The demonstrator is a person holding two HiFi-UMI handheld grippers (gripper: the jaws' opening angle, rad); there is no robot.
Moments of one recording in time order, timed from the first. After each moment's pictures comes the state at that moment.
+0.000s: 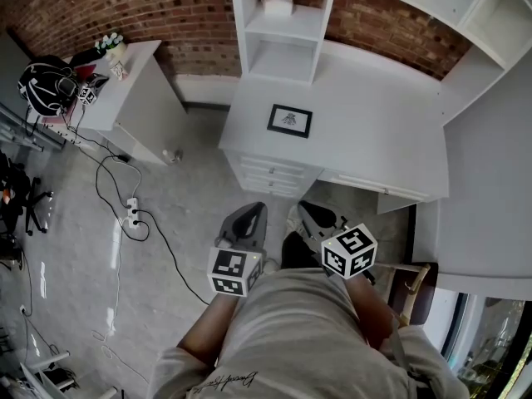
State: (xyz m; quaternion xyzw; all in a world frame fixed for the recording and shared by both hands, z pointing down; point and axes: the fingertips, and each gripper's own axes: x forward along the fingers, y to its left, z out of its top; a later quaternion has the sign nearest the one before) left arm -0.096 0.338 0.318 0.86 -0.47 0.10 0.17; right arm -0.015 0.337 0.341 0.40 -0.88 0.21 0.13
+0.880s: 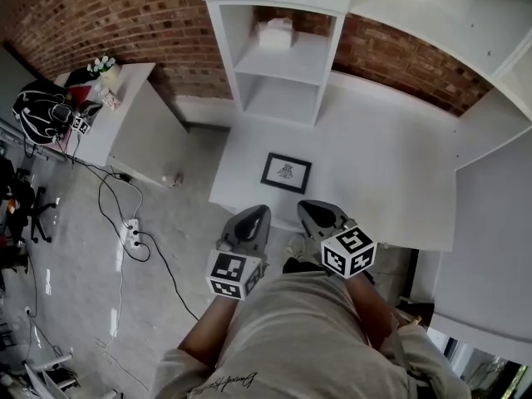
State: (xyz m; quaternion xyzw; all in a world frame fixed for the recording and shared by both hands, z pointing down) left arm -0.032 0.134 0.317 0.87 -0.47 0.09 0.16; right arm 0.038 0.122 0.346 0.37 -0.90 0.22 0.12
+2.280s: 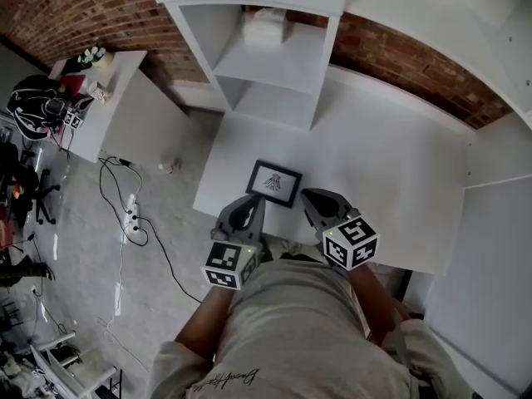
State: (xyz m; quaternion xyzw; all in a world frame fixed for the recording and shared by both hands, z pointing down) left arm 0.016 0.023 0.346 0.84 -0.50 0.13 0.19; right arm 0.100 0.010 0.374 0.34 -0.90 0.25 0.14
